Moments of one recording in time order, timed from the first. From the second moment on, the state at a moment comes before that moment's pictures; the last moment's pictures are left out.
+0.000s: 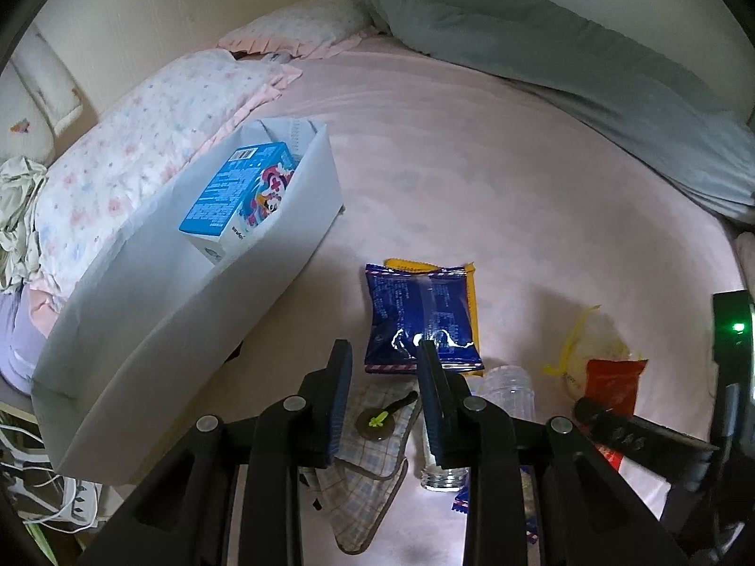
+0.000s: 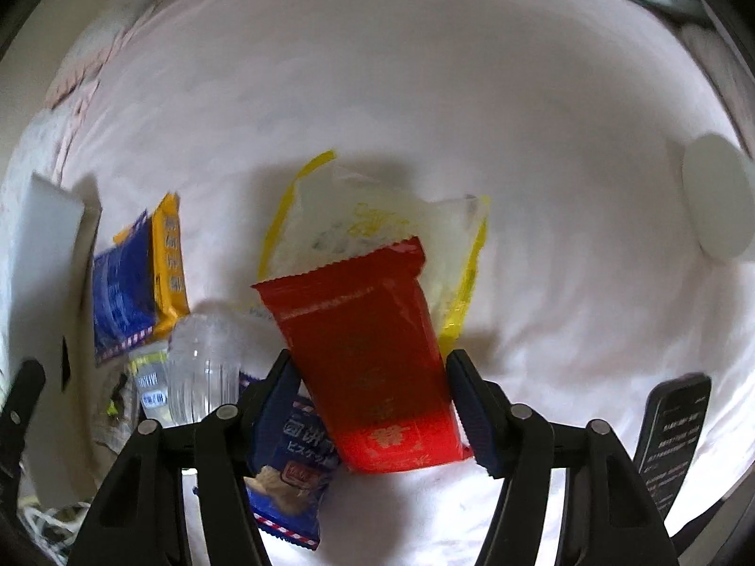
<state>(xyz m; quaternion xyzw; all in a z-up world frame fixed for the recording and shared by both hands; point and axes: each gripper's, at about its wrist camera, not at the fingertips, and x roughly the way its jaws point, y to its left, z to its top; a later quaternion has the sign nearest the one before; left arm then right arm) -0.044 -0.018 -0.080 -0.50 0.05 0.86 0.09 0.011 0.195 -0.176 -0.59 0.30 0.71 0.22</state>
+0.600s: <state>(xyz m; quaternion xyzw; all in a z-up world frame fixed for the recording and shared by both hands) -0.026 -0.006 -0.046 -0.45 -0.04 0.86 0.26 0.052 0.228 -0.111 -0.34 0.51 0.79 0.09</state>
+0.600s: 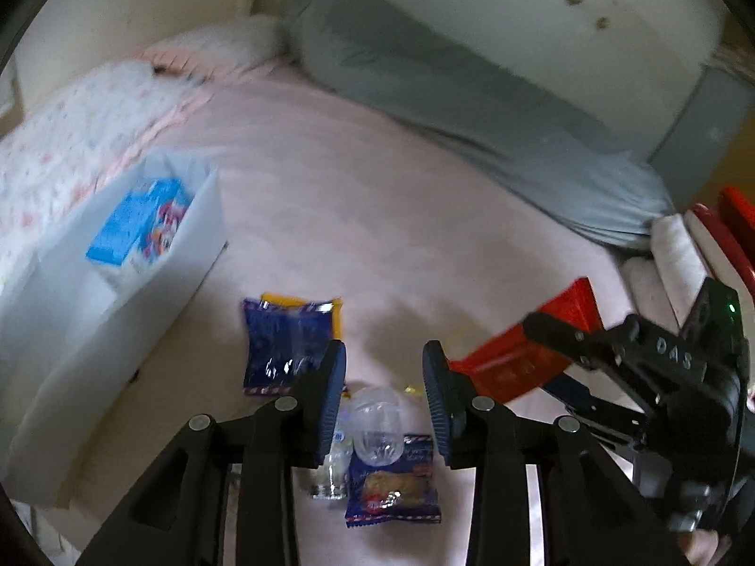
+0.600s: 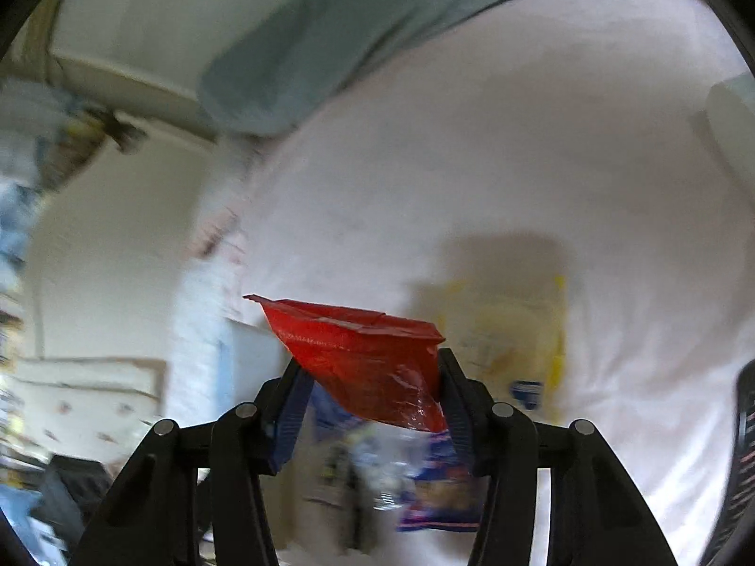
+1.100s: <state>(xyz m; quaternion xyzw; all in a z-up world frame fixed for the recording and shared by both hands) -0.008 -0.008 -0.023 -0.35 0.03 0.90 0.26 -0.012 0.187 -0.068 -0.29 0.46 0.83 -0.13</state>
